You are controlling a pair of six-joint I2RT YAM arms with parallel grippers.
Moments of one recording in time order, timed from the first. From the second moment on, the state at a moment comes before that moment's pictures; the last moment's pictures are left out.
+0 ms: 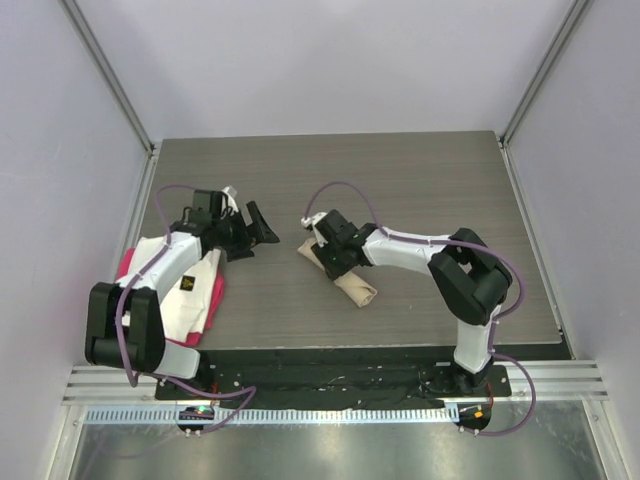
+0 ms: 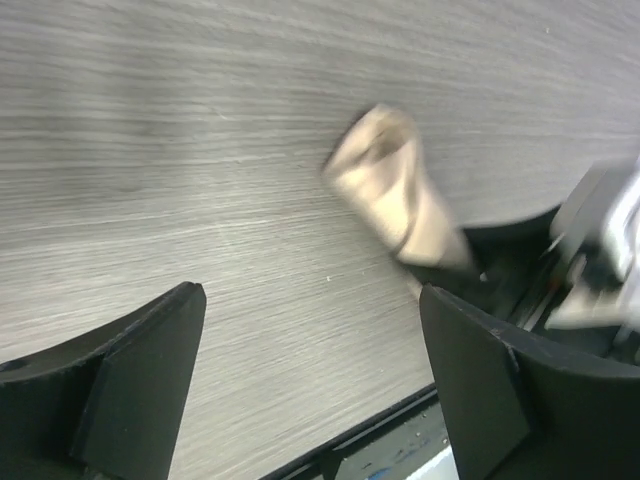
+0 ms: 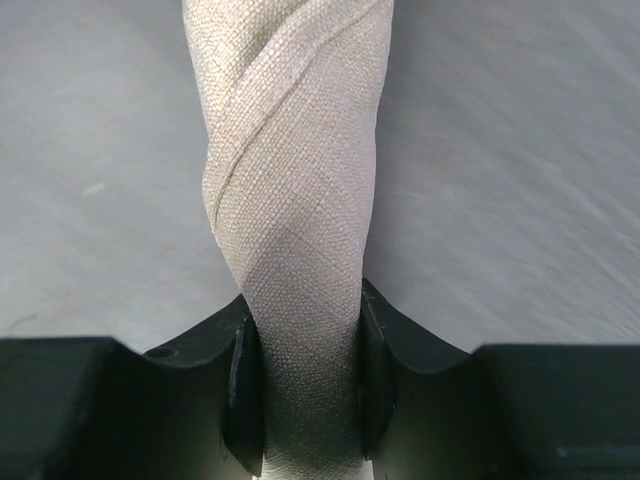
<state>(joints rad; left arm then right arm) -0.17 1.44 0.89 -0.35 0.42 -0.60 0.82 1.87 1.18 -0.37 0.04 0.07</state>
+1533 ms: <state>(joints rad) 0.03 0.66 0.85 -0.38 0.11 -0.36 0.43 1.11 0.85 -0.07 0.21 0.19</state>
